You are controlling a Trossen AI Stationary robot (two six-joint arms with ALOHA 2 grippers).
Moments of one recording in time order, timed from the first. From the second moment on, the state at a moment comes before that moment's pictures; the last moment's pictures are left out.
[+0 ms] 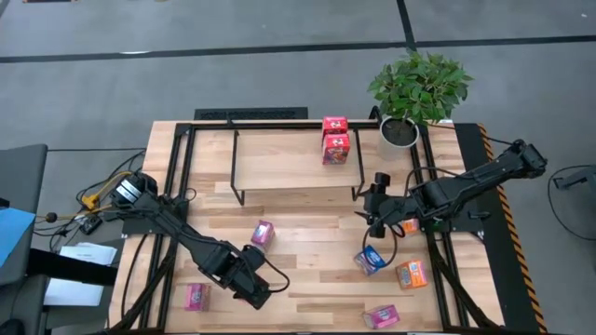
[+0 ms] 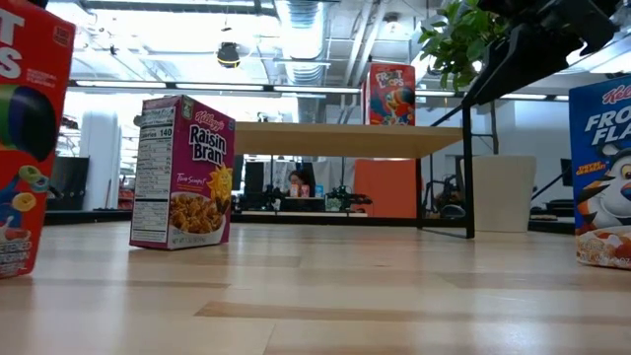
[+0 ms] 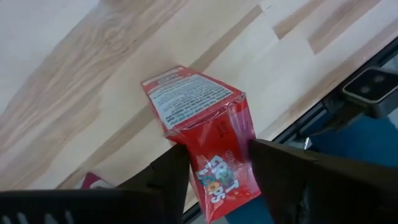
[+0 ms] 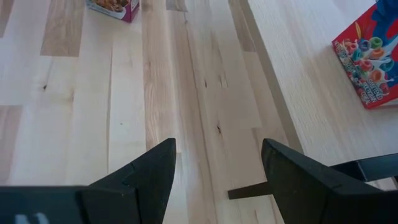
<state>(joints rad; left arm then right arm) -0.62 1.77 1.48 -1.02 0.02 -1.50 0.34 1.04 0.74 -0.54 0.52 0.21</state>
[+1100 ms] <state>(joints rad) -0.51 1.77 1.62 -1.06 0.09 -1.09 0.34 1.04 0.74 -0.54 0.52 0.24</state>
